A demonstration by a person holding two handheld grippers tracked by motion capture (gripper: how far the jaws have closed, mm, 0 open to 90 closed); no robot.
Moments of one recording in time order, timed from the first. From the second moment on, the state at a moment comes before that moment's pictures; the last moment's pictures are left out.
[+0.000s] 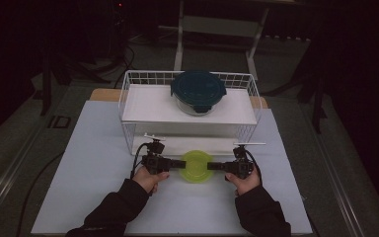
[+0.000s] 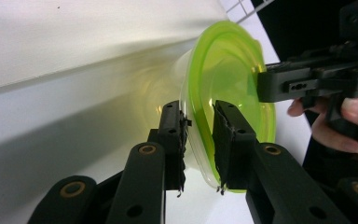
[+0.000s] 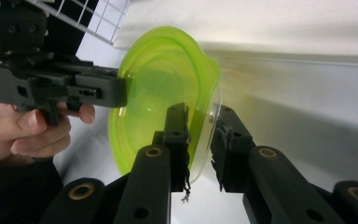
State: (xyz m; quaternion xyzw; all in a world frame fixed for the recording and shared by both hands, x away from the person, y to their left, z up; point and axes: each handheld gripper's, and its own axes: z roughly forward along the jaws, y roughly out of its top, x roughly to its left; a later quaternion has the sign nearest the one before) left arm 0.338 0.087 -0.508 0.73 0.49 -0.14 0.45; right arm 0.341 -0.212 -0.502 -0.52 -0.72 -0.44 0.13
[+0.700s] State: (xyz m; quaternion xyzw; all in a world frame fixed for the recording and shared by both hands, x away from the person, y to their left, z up) left arm 0.315 0.094 -0.477 0.75 0.47 -0.13 0.45; right arm 0.311 -0.209 -0.474 -0.49 -0.74 -0.44 0.11
